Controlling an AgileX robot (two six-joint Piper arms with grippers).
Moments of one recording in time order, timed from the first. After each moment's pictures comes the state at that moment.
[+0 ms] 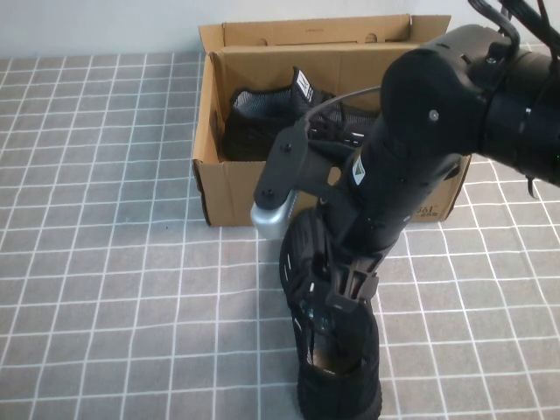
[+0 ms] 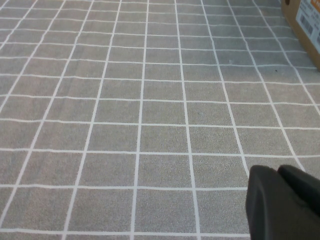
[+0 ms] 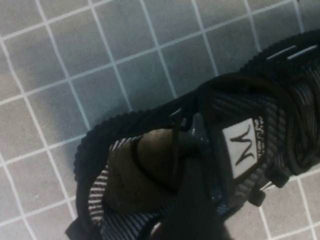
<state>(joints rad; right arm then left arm) 0.76 1.73 -1.54 0.14 1.15 -0.53 -0.01 -0.01 0.03 -0.03 0.39 0.04</state>
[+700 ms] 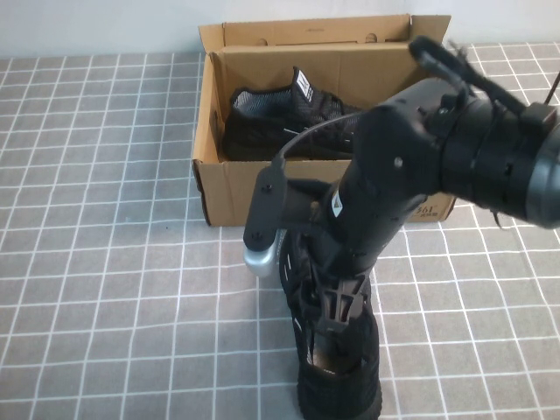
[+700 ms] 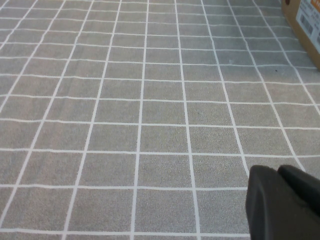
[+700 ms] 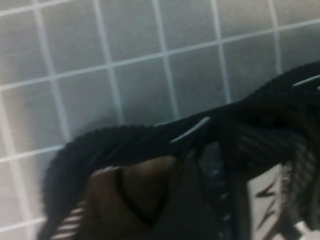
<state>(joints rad) 0.79 1.79 -1.48 0.14 1.01 -0.65 -0.01 -0.01 0.03 -0.03 0.39 0.04</state>
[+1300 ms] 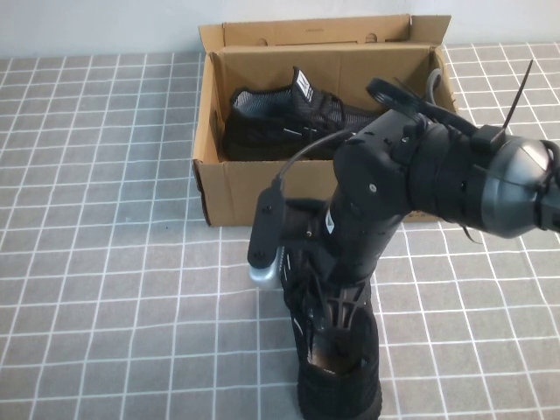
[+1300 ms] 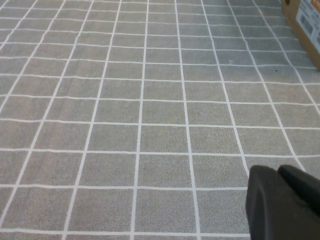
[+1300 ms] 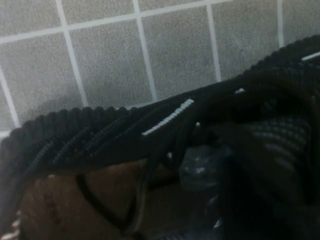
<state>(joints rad) 0.79 1.87 -1.47 0.03 0.97 -0.63 -0.01 -0.01 0.03 -0.03 0.39 0.04</state>
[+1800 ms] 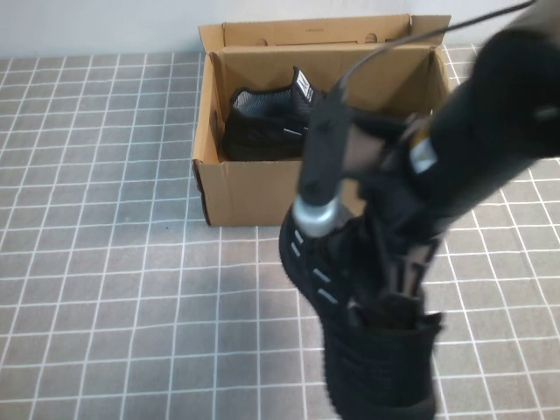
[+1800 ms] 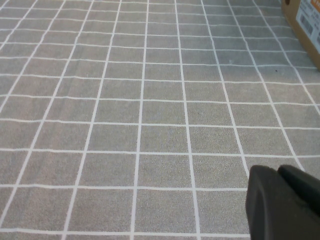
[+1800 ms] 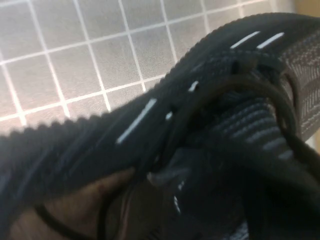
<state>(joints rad) 0.79 1.54 -1.47 0.02 1.13 -0.56 -0.01 -0.01 0.03 -0.03 0.39 0.04</state>
